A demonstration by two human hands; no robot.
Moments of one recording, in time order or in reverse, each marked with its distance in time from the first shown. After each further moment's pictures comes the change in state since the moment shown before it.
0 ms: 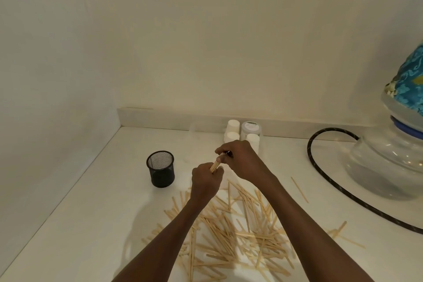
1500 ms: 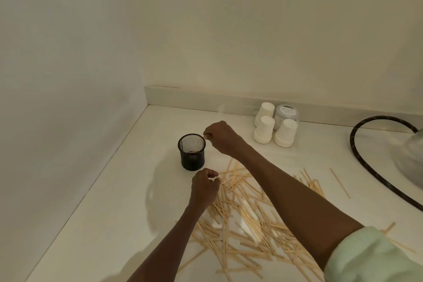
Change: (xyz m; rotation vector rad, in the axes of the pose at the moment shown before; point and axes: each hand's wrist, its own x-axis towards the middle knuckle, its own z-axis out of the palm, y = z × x) left_hand -0.020 -0.096 -0.051 0.036 -0.113 -0.403; right_hand 0.111 -0.034 0.123 -0.291 -0.239 -0.239
